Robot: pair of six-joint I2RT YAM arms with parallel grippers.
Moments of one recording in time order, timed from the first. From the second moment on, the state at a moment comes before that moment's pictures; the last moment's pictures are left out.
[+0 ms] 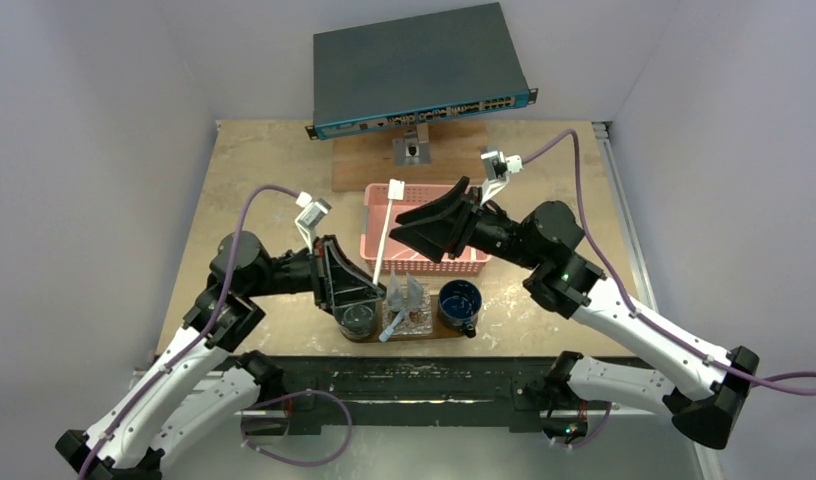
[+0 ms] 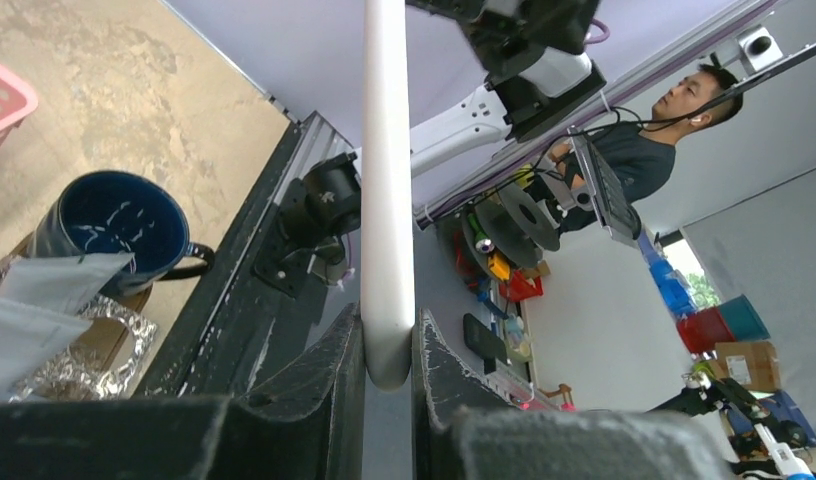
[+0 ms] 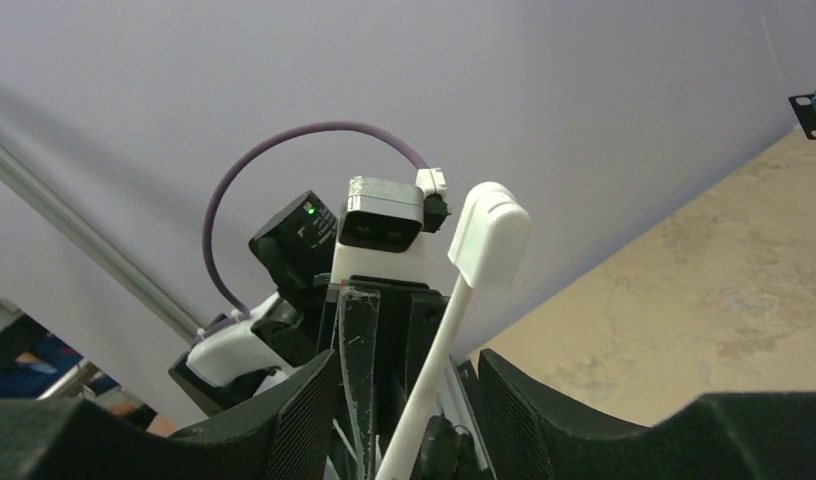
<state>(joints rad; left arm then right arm) -0.59 0.68 0.75 -0.01 0.86 -0.89 0.86 1.02 0.98 0.33 -0.34 0.76</state>
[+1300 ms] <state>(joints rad) -0.59 0.59 0.94 -0.87 1.03 -0.31 0.82 1.06 1.23 -0.24 -0.82 0.47</state>
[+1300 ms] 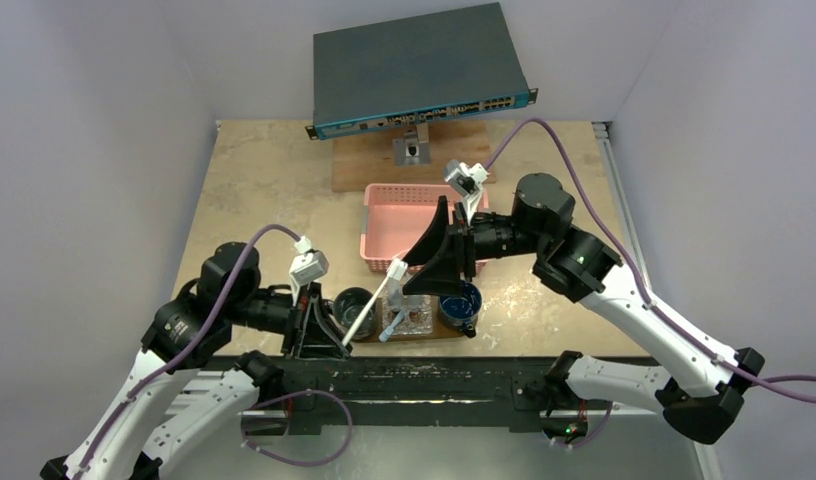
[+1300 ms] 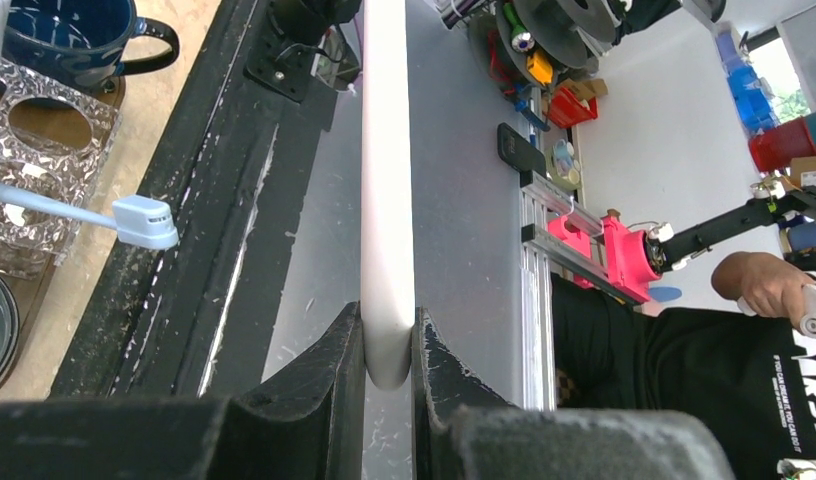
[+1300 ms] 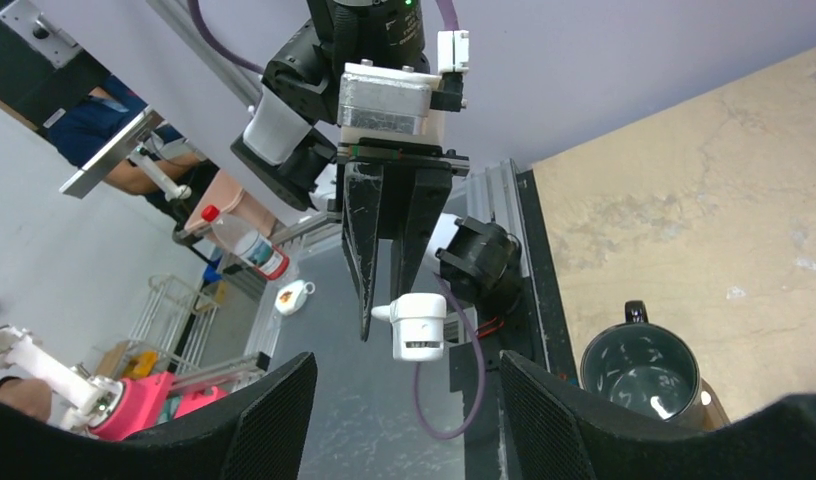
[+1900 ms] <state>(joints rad) -0.59 0.58 0.94 -0.90 1.04 -0.30 0.82 1.11 1.23 -0.21 -0.88 0.51</state>
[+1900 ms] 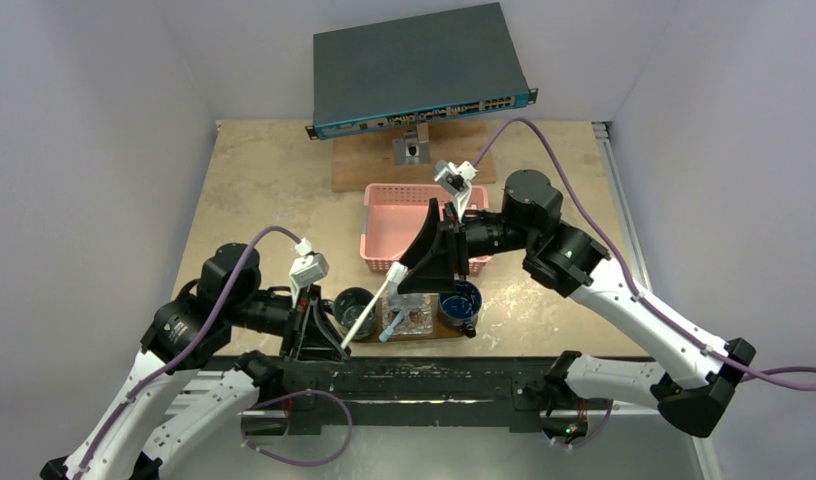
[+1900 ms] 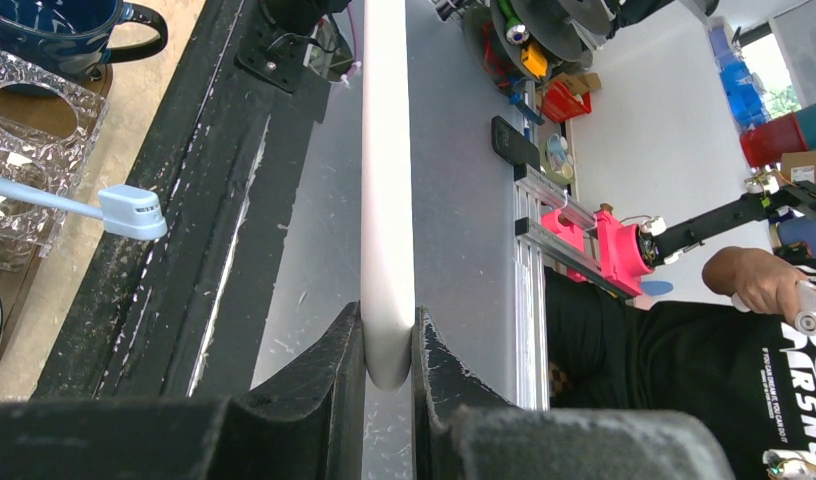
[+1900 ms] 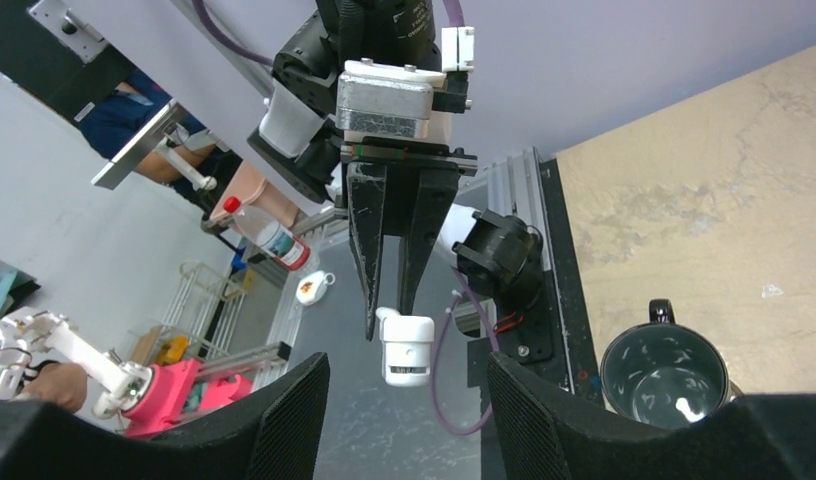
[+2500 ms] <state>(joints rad) -0.61 0.59 0.94 -0.91 1.02 -0.28 0.82 1.15 1.25 -0.18 -0.89 0.52</state>
